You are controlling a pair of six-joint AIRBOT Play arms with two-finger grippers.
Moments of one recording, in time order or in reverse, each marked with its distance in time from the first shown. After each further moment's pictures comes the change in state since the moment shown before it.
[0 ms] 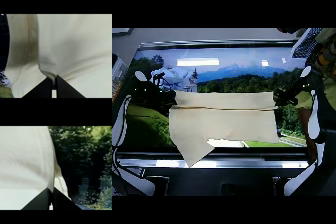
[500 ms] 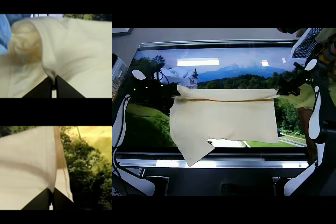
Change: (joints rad) left arm 0.001 0.013 0.000 -0.156 0.181 0.056; right arm -0.001 0.002 0.117 0.017 -0.128 -0.004
